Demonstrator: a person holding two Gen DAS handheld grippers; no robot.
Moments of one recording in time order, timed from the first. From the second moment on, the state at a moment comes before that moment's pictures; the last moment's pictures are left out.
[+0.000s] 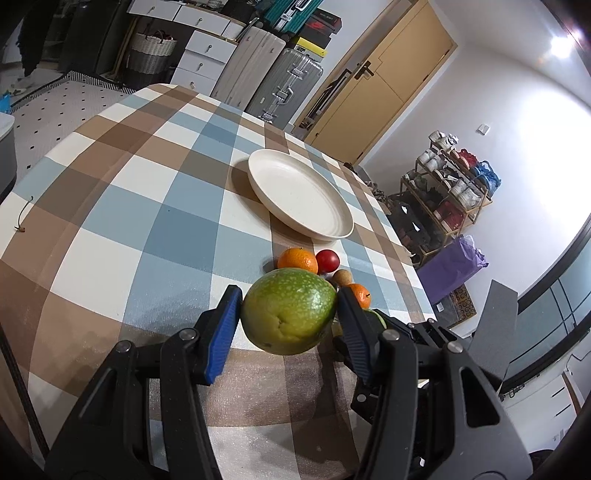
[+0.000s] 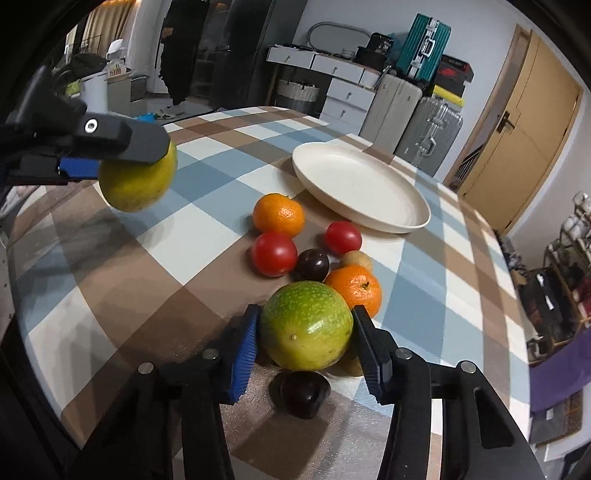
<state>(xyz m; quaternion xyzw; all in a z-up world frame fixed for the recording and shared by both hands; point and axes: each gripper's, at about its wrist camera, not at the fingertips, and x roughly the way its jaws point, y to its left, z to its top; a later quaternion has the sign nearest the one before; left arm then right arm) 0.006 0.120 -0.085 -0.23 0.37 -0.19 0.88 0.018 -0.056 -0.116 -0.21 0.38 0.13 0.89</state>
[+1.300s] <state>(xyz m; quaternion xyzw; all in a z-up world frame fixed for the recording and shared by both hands) 0.091 0.083 -0.051 -0.19 0.38 -0.20 0.88 0.081 -0.155 -0.047 0.10 0.32 0.24 0.91</state>
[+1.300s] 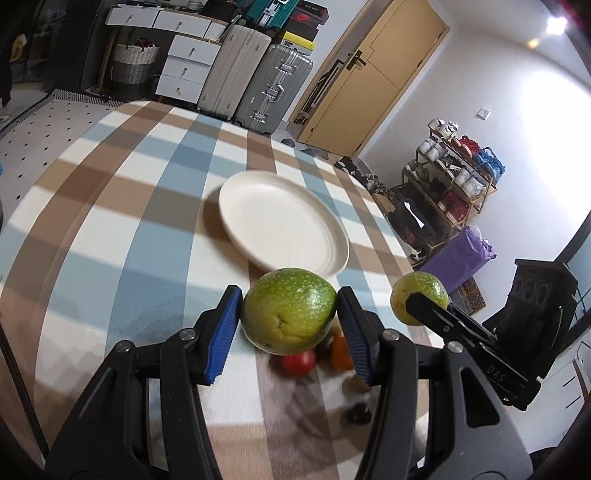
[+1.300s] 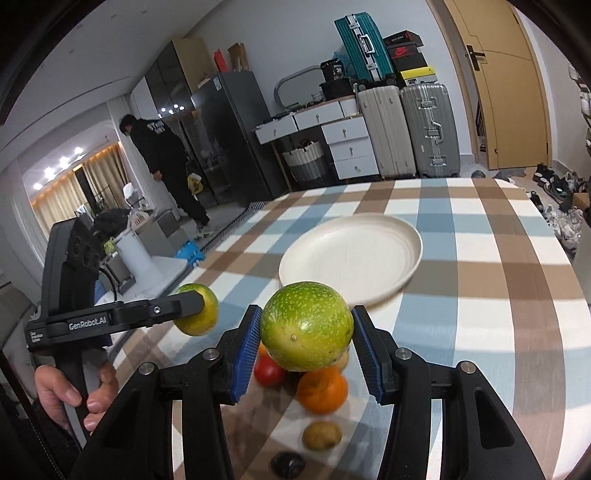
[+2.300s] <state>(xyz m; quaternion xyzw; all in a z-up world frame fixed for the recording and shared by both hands) 0.351 0.012 -0.077 -0.16 0.47 -0.19 0.85 0.274 -0.160 -0.078 0.07 0.38 0.27 0.88</state>
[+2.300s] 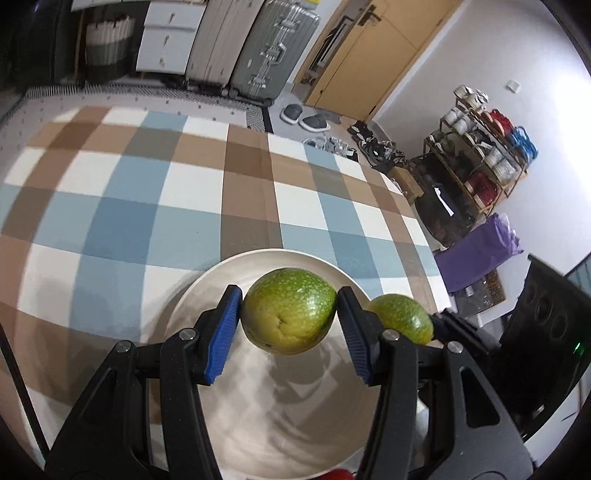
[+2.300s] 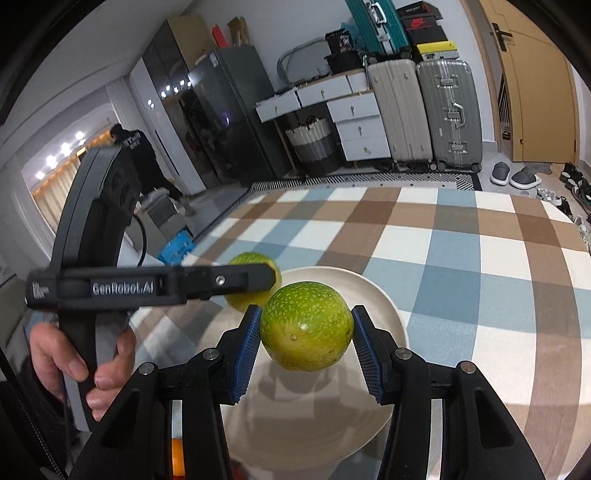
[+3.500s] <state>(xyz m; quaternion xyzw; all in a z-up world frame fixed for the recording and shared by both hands) 0.289 0.010 -0.033 -0.07 0.42 -0.12 0.90 0.230 -0.179 -0.047 0.10 0.33 0.24 0.91</state>
